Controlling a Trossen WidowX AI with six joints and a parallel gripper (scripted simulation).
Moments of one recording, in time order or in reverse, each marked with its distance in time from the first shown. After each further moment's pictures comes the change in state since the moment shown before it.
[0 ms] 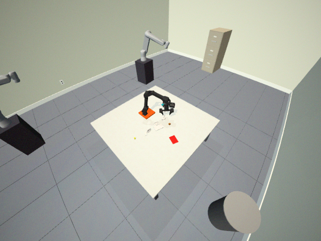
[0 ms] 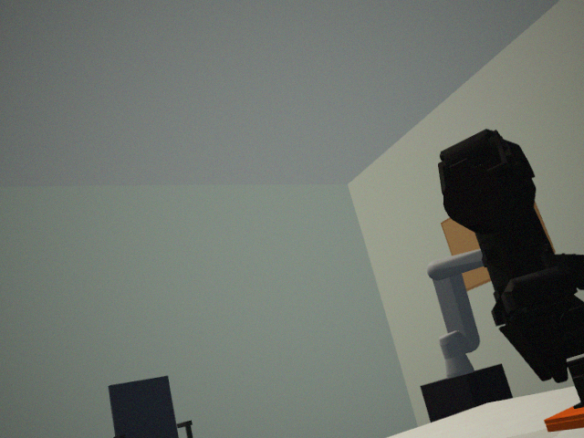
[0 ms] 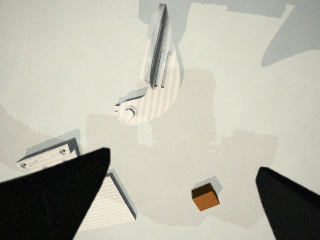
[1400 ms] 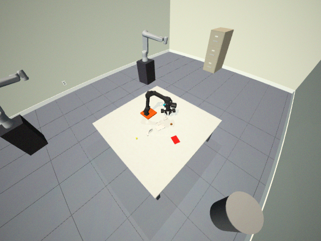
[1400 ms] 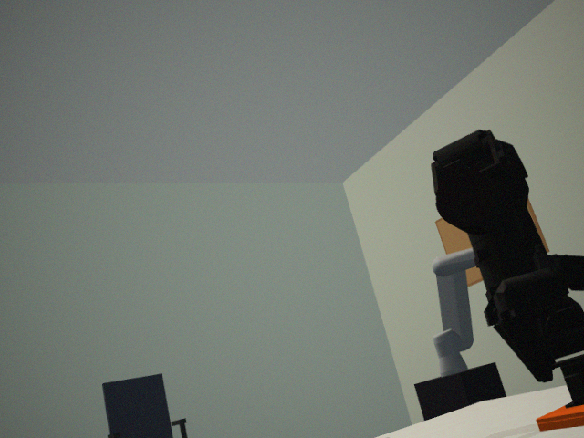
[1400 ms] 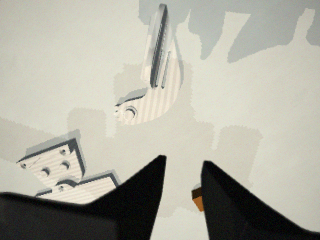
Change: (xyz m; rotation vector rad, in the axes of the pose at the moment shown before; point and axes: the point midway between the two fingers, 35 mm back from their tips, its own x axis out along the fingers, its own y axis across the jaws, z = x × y) arm 0.000 0.000 0.000 0.000 -0.001 0.001
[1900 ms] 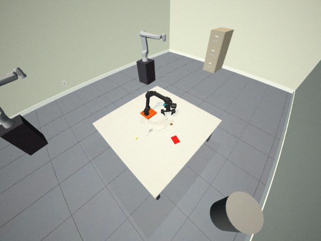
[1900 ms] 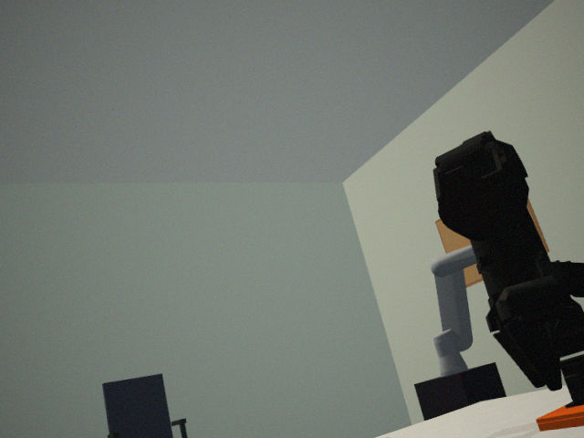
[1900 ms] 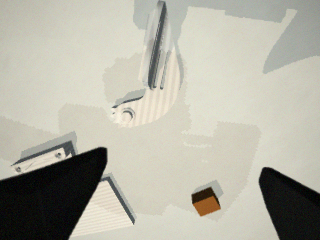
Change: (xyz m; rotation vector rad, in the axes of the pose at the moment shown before) arm 0.007 0.000 0.000 0.000 0.001 -0.003
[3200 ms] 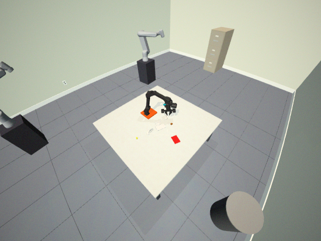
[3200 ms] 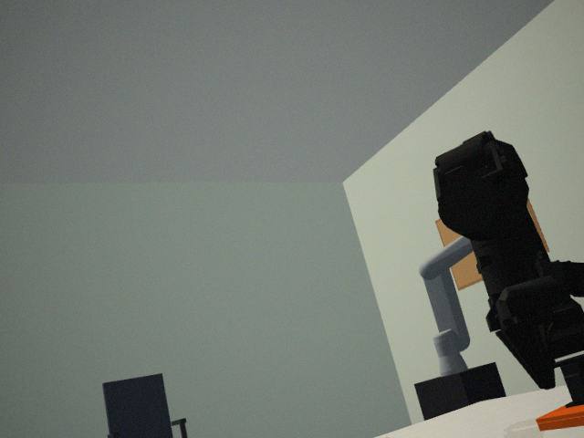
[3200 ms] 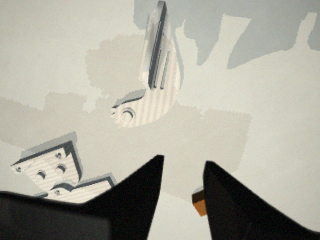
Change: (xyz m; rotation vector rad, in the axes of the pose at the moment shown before) arm 0.000 0.000 0.000 0.000 0.000 0.000
